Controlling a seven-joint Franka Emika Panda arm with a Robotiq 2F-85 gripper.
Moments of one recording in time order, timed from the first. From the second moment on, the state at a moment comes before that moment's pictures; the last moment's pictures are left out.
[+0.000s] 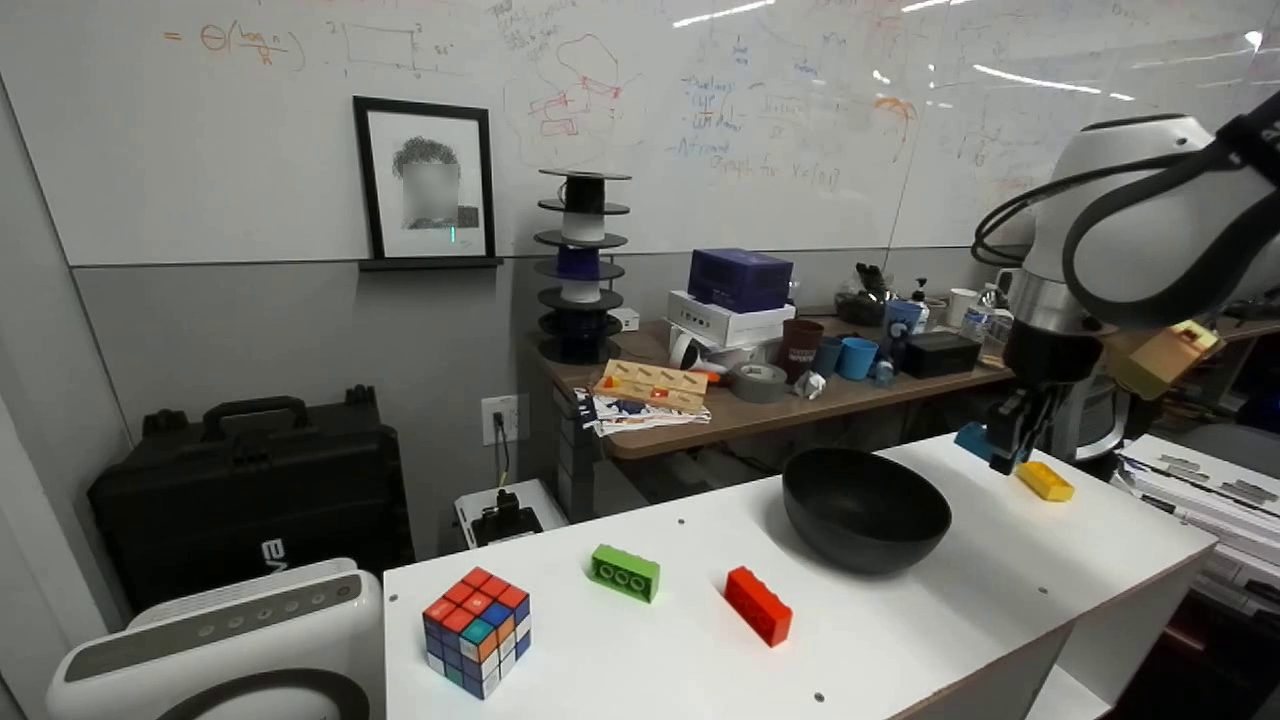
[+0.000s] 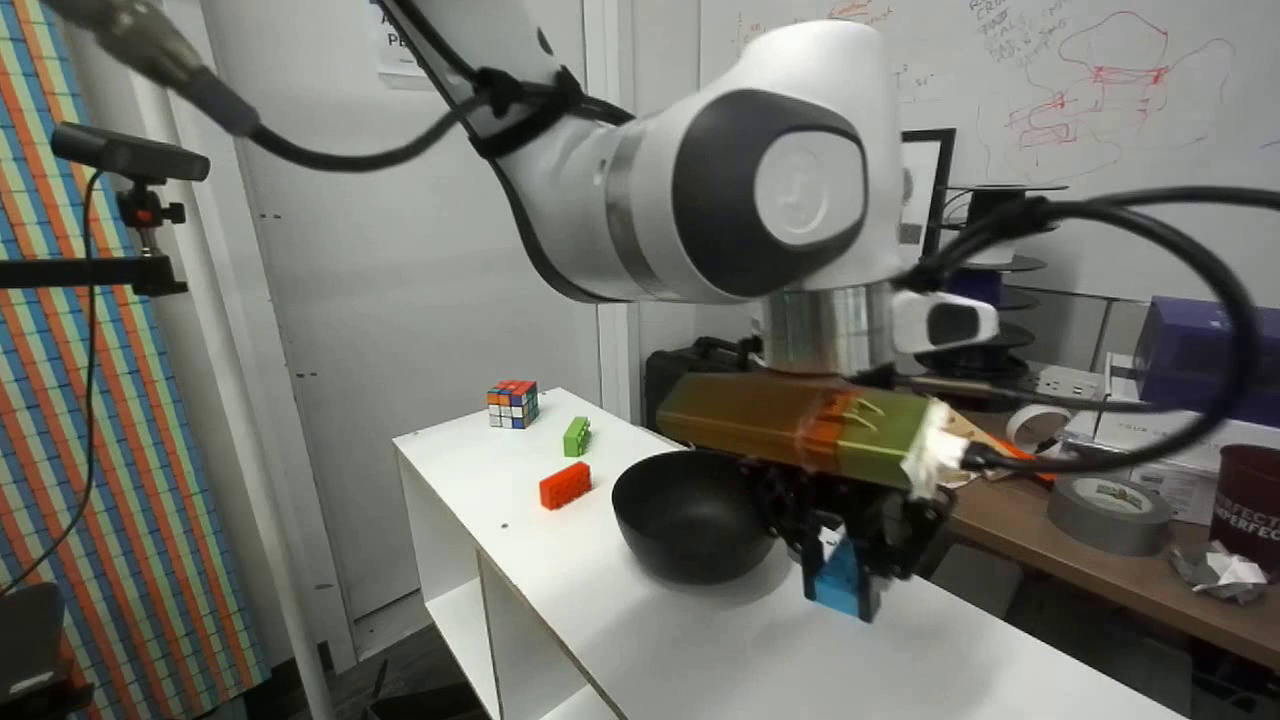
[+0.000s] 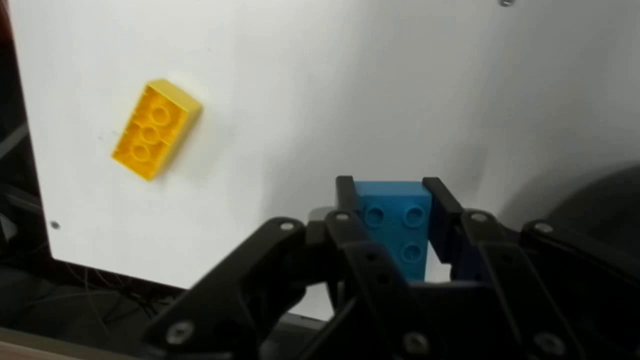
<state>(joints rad) -0.12 0.62 -0.10 -1.89 -0.19 2.58 -0.20</state>
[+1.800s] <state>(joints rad) -0.39 0.48 -0.04 -1.85 0.09 2.66 -0.33</state>
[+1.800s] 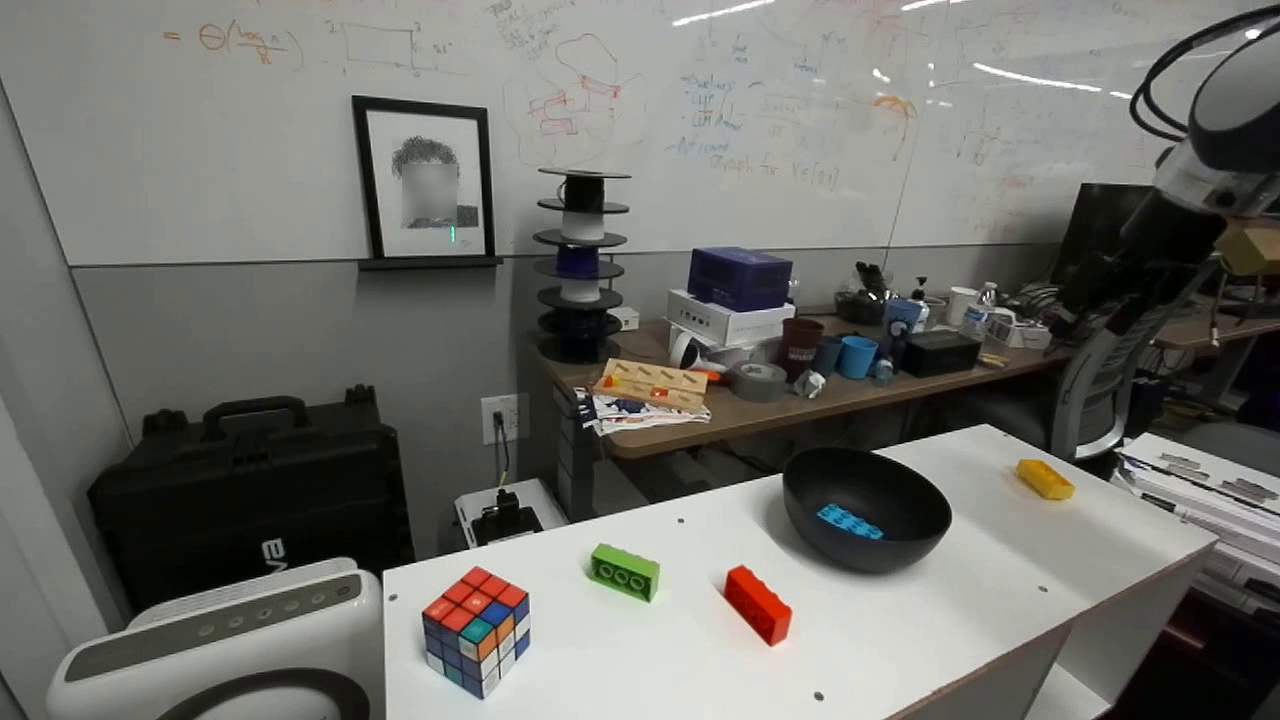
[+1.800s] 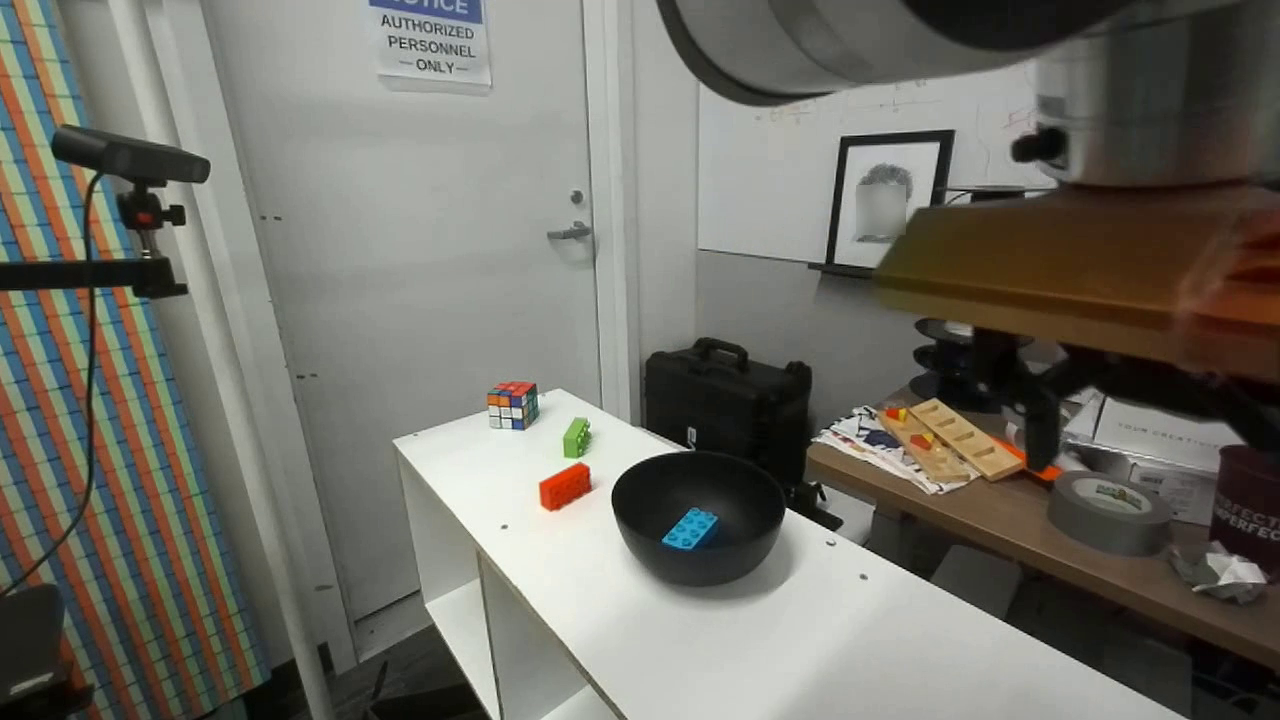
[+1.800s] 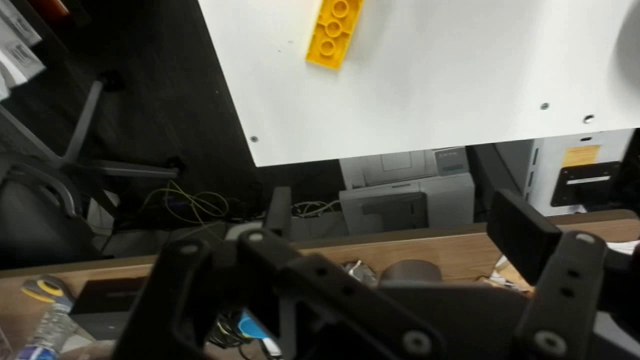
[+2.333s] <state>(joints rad) -0.39 0.75 -0.10 -1.56 0.11 2.40 -0.11</state>
